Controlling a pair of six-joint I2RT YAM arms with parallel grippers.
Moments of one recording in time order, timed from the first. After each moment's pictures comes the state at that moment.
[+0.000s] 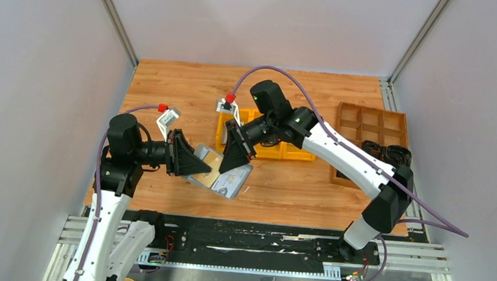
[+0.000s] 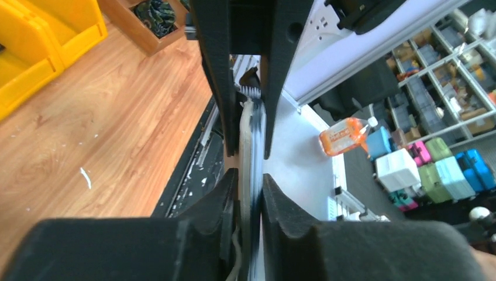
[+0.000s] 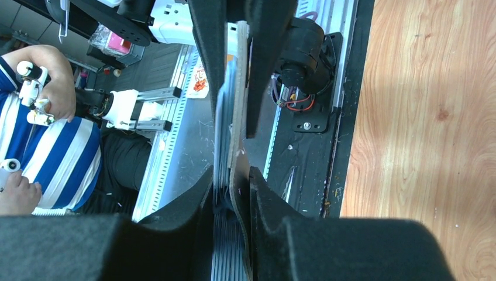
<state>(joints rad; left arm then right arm) -0.08 0.69 0.83 -0.41 1.32 -0.48 0.88 1.60 1.60 -0.56 -1.12 0.12</state>
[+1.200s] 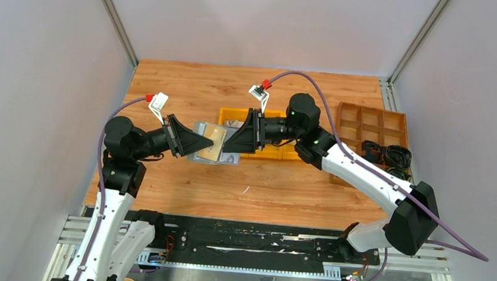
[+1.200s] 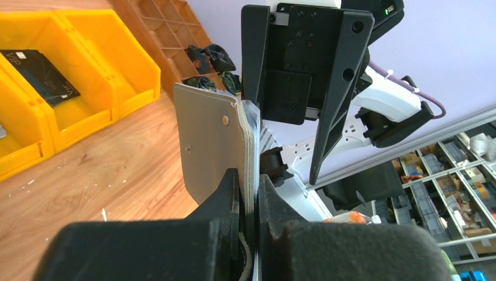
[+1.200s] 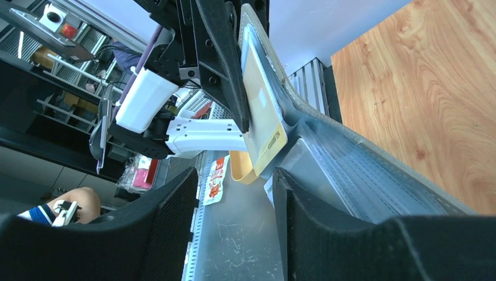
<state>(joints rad) -0.09 0.68 0.76 -0.05 1.03 -0.87 0.79 1.38 1.15 0.24 -0.89 0.80</state>
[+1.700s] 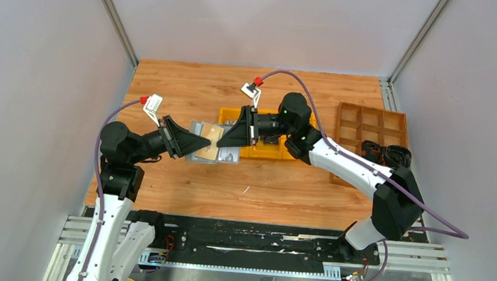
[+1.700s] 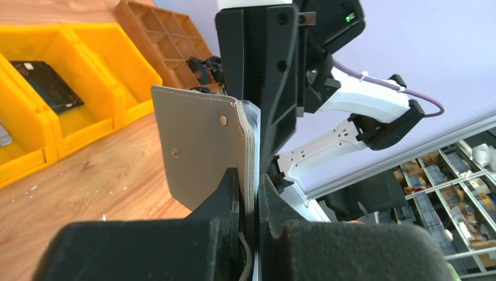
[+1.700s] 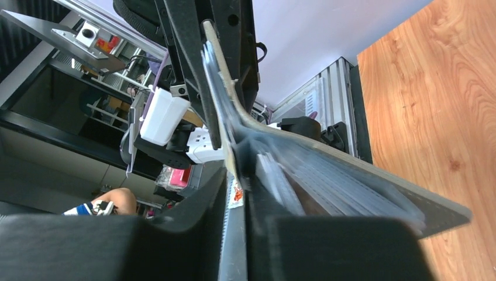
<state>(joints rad) -0.07 0.64 0.73 -0.01 1.02 -0.92 0.79 1.51 1.15 0.48 -0.95 0.99</state>
